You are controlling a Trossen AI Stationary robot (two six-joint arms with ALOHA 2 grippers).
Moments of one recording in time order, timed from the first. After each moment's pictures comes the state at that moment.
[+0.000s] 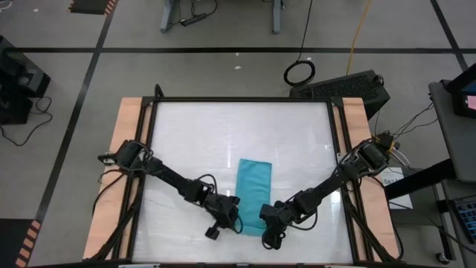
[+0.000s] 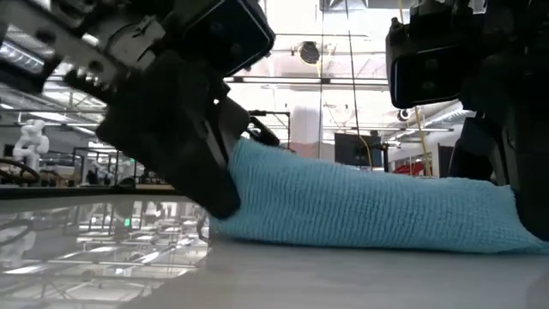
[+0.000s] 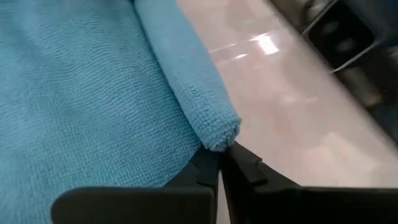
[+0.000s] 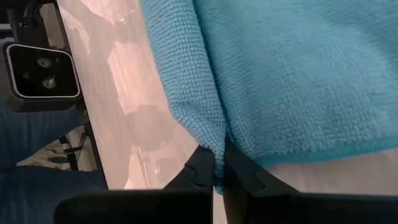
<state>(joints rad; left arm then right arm) -0.41 1.98 1.01 0.23 0.28 -0.06 0.57 1.86 1.01 -0.13 -0.09 1.07</state>
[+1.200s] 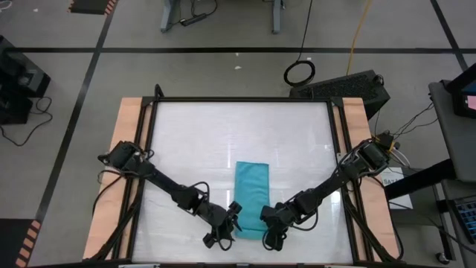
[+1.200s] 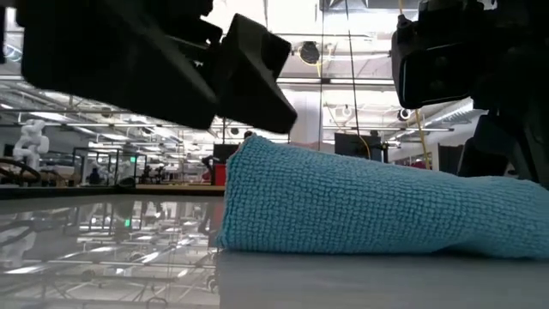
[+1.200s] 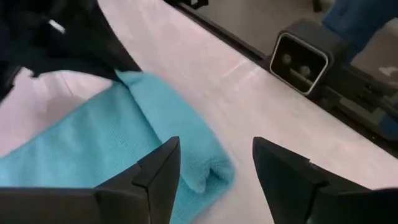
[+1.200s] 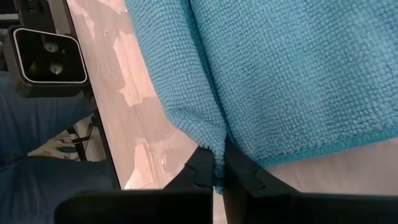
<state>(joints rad) -0.50 1.93 1.04 0.27 0.12 0.23 0.57 1.86 1.01 -0.12 -0.13 1.08</state>
